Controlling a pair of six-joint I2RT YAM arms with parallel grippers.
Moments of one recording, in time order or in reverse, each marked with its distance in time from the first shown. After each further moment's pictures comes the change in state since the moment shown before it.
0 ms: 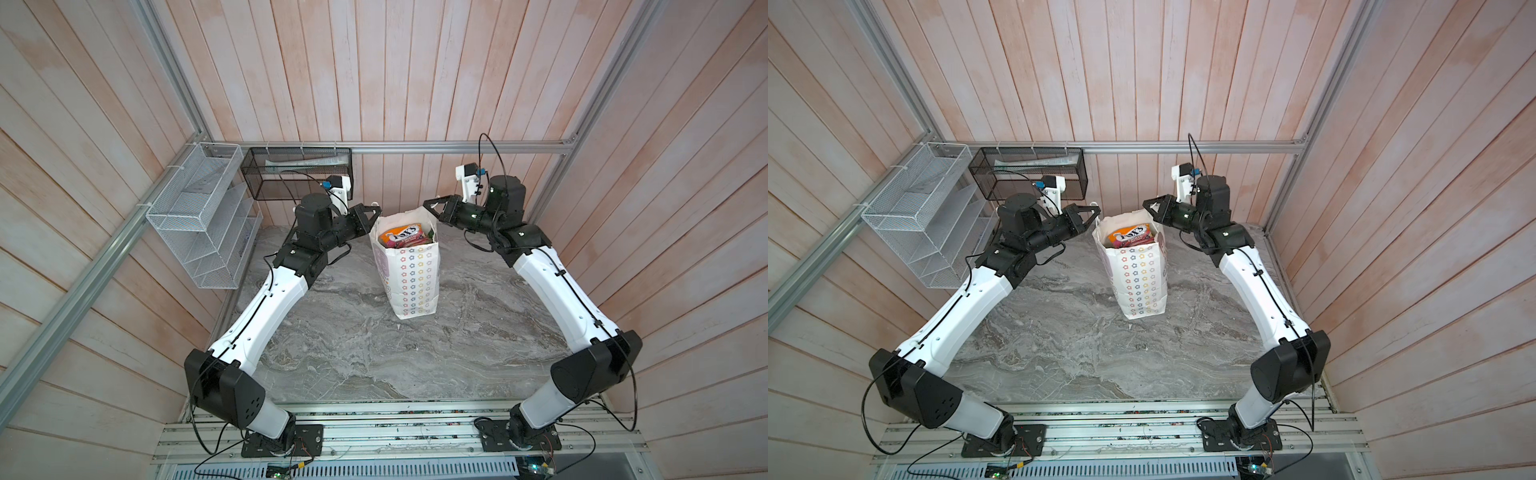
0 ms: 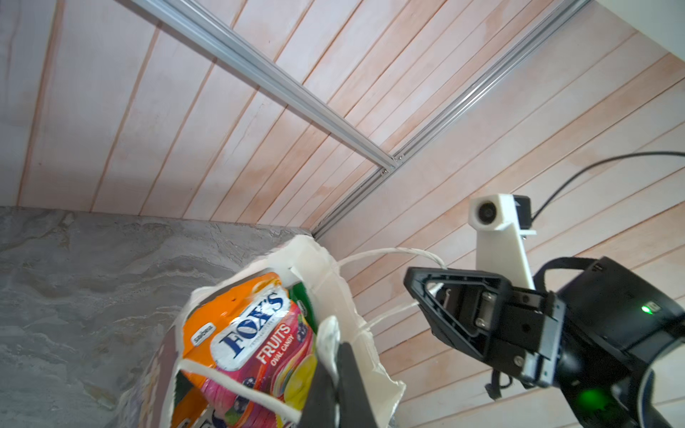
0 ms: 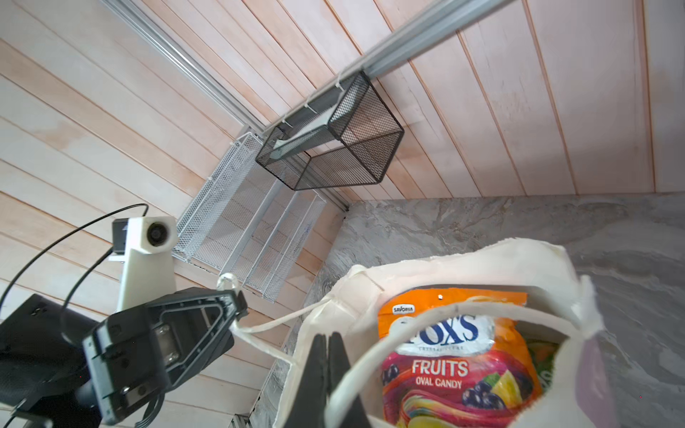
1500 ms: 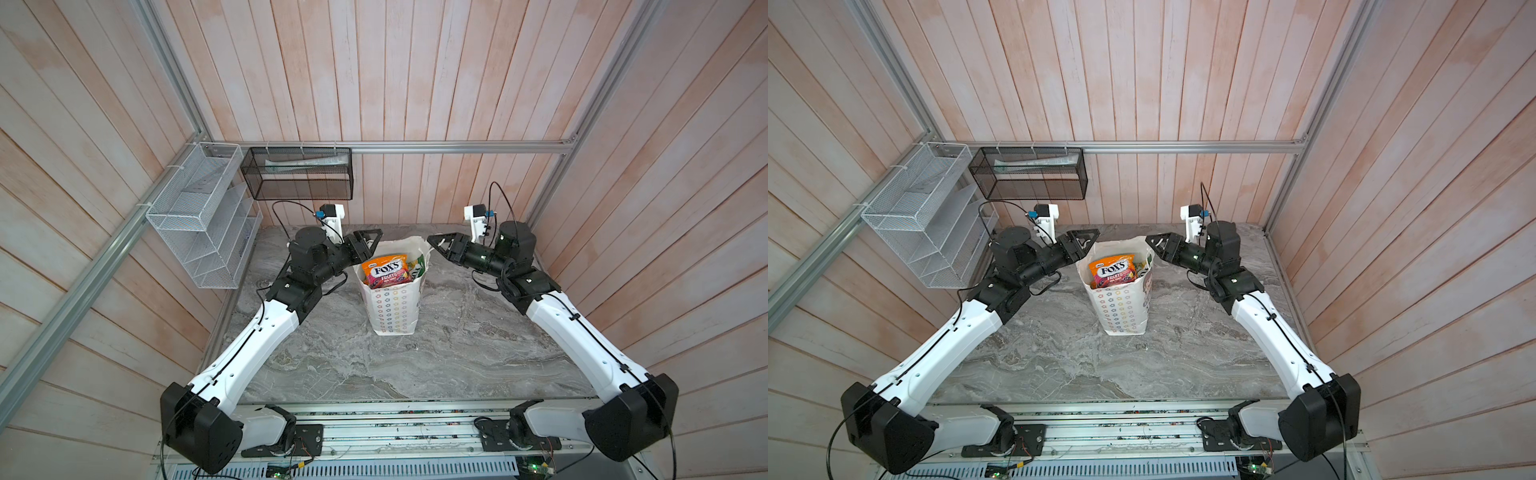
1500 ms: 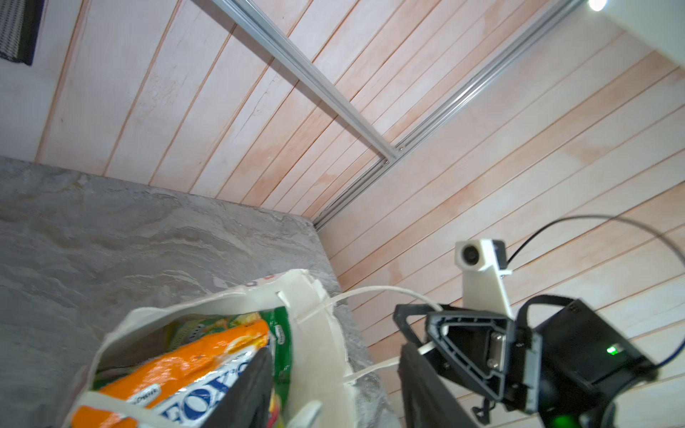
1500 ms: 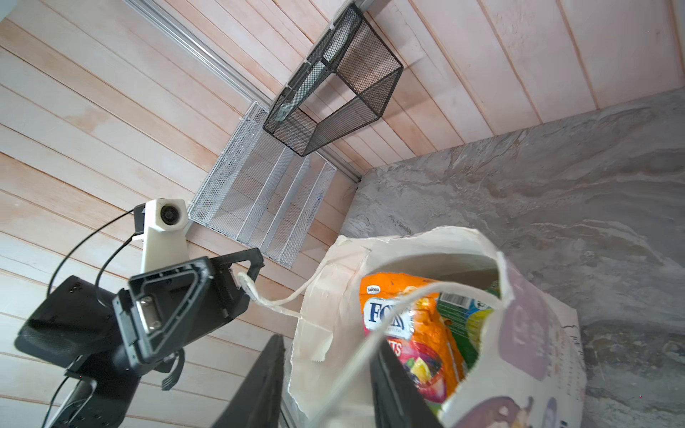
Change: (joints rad) left arm -0.049 -0.228 -0.351 0.138 -0.058 -0.034; right arm 0.008 -0.311 -0.553 0.243 0.010 0.135
